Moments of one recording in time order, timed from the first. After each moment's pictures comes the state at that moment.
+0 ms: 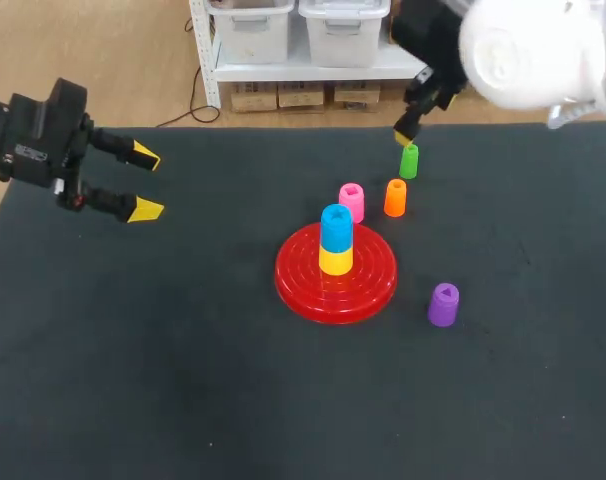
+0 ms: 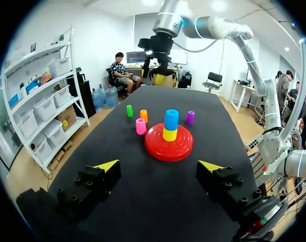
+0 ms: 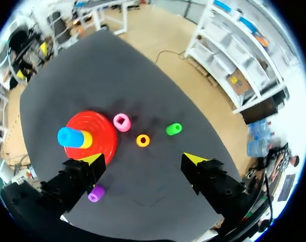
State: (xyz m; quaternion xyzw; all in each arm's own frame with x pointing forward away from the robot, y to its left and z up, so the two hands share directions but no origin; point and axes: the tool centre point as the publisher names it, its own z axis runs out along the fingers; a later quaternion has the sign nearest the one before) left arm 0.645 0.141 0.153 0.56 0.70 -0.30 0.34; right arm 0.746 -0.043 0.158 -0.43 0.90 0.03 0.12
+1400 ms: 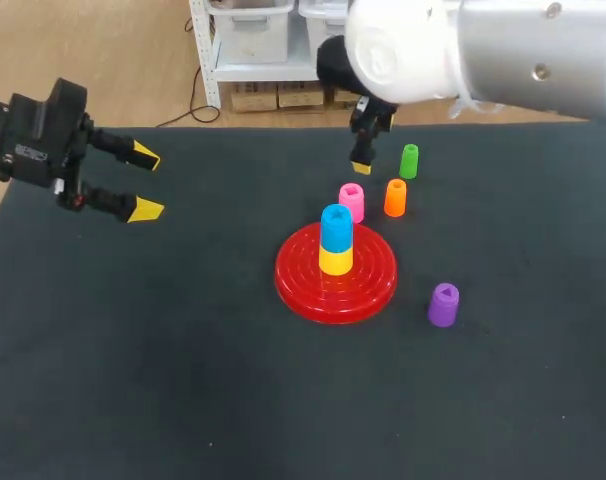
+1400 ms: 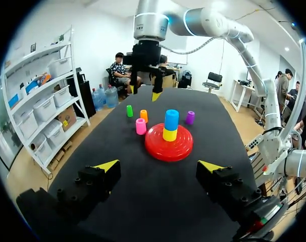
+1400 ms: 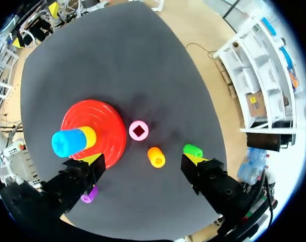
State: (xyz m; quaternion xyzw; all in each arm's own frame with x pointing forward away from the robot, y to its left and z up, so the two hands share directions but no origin) left arm 0.645 0.141 0.153 0.56 0.70 -0.30 0.34; right arm 0.757 0.014 0.110 -0.55 0.83 0.00 0.03
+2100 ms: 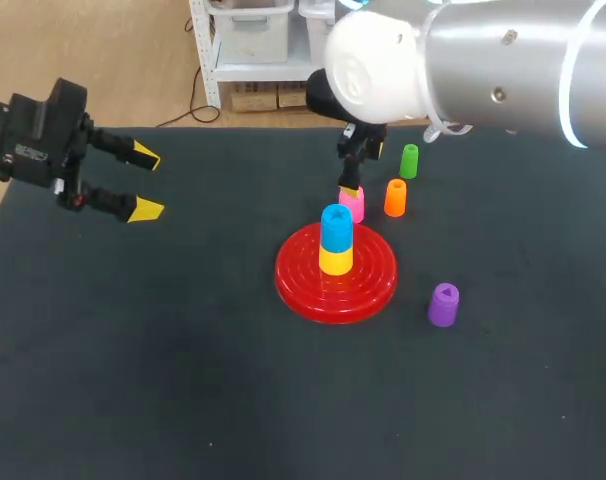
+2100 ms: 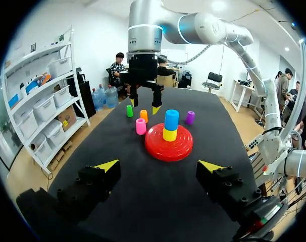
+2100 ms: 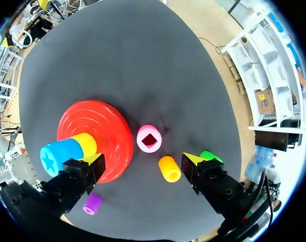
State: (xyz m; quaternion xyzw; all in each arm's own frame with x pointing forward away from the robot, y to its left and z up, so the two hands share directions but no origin) left arm 0.645 0.141 0.153 0.56 0.70 -0.30 0.34; right arm 0.748 0.027 0.069 -0.54 0.84 0.01 0.00
